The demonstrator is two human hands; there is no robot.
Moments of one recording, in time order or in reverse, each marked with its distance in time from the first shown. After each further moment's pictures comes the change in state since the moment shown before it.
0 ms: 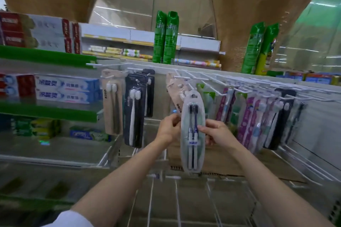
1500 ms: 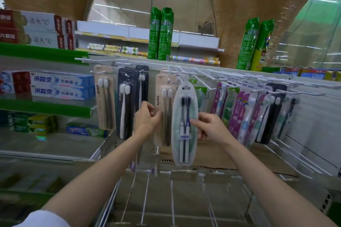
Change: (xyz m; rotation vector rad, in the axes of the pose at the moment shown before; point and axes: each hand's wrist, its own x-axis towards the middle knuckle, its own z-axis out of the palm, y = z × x) left_hand -0.003 -0.006 -0.027 0.177 0.314 -0.026; right_hand -0.020 -0.010 -0.008 -0.024 -0.017 -0.109
